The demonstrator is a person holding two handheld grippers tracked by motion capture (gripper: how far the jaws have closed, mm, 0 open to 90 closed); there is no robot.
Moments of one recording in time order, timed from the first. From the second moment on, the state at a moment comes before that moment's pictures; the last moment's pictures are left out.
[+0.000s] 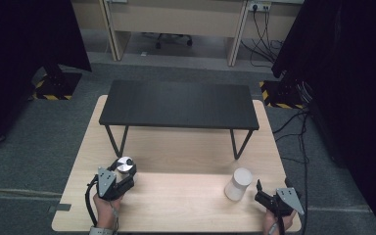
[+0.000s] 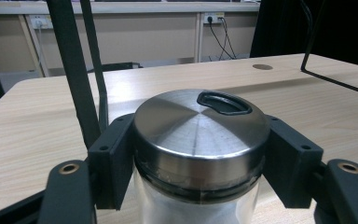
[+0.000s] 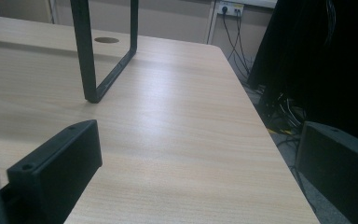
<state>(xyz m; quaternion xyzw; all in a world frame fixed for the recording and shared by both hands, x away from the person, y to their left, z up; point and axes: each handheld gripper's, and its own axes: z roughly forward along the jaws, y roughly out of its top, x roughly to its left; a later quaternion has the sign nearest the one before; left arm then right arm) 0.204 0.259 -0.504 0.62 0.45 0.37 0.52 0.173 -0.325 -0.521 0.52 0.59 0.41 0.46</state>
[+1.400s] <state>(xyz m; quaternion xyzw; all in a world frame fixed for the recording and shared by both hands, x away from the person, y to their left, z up) 0.192 0.229 -0.426 0.61 0.50 0.36 0.50 0.169 -0.325 -0.525 0.53 0.57 0.42 0.46</state>
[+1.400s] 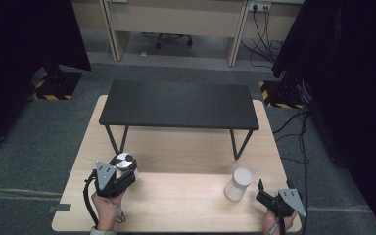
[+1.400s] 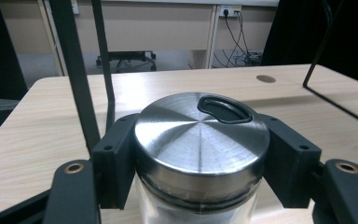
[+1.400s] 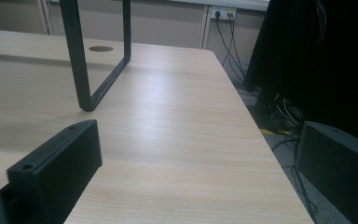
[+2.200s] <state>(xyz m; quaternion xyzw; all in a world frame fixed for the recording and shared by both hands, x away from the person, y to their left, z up) 0.211 0.208 -0.362 0.60 0.49 0.37 0.51 0.169 -0.326 -0.525 0.52 0.58 0.42 0.47</state>
